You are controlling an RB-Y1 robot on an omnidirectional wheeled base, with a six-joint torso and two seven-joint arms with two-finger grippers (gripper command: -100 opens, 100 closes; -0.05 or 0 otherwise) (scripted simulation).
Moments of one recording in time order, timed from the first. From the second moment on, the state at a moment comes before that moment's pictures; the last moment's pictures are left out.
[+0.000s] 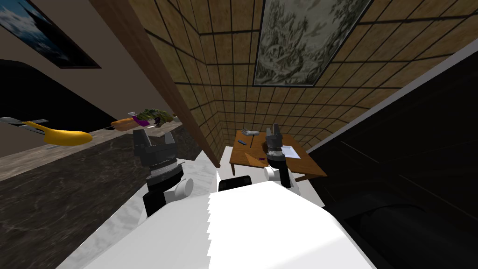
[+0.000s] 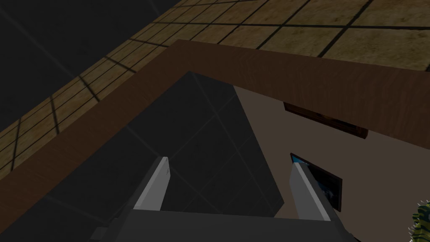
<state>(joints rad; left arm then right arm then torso) 0.51 -0.05 0.02 -2.35 0.00 -0.53 -0.02 0.53 -0.01 0.03 -2.31 0.06 -0.48 0.06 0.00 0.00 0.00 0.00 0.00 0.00</state>
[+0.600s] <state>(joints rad) 0.51 -0.05 0.02 -2.35 0.00 -0.53 -0.02 0.49 -0.10 0.03 -2.19 0.10 -0.43 0.07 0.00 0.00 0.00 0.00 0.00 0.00</state>
